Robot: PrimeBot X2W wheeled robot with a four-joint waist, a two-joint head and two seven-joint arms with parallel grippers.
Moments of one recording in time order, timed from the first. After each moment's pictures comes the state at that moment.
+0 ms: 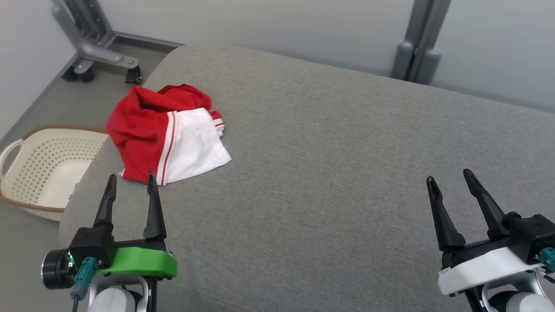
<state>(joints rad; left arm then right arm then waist) -0.11 0.13 -0.14 0.14 -0.25 0.08 -0.26 0.10 -0.14 0.03 -0.23 0.19 0.13 -0.04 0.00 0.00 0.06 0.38</state>
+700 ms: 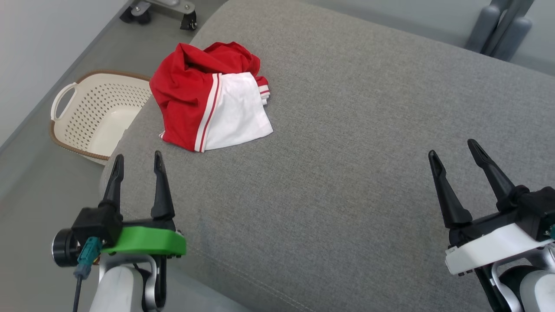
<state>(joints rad) -0.16 0.06 -0.09 0.16 -0.23 0.04 -0.26 0.02 -0.21 0.05 -0.30 0.19 0.13 0.04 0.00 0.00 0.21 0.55</state>
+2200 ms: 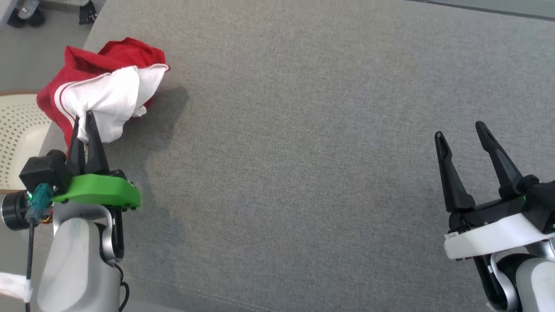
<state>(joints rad) -0.45 0.14 0.00 0.46 -0.27 0.03 -0.26 -0.04 -0.18 0.03 -0.29 0.18 0.13 -0.02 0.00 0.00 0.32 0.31</state>
